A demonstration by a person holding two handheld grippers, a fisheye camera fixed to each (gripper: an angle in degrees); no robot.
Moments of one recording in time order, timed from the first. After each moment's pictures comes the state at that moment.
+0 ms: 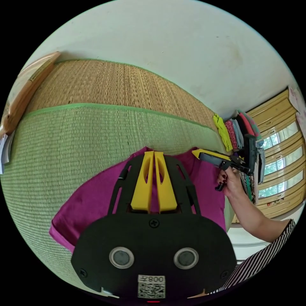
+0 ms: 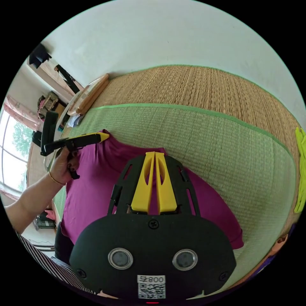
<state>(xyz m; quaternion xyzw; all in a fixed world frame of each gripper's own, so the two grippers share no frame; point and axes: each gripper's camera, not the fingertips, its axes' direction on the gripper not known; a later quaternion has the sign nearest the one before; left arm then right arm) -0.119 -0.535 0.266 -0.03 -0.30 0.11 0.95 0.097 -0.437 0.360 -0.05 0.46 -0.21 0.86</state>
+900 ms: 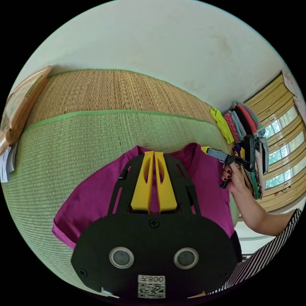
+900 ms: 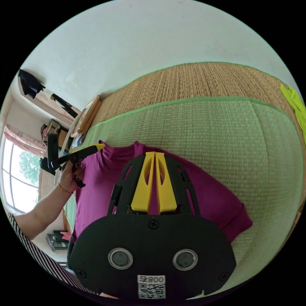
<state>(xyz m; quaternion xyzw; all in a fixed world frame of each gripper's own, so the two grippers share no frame) -0.183 -0.561 0.351 -0.04 -0.31 0.15 0.94 0.112 -0.388 0.273 0.05 0.41 -0.16 0.90</state>
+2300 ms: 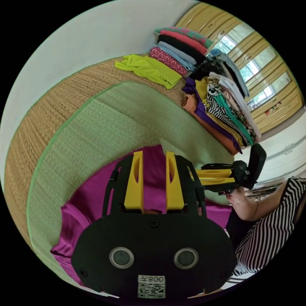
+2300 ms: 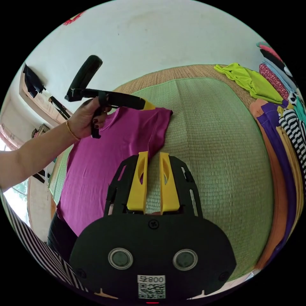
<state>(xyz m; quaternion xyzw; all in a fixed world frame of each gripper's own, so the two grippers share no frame) -0.231 -0.453 0.833 -0.32 -0.24 0.39 0.83 0.130 -0.140 0.128 0.12 0.47 -0.14 0.86</state>
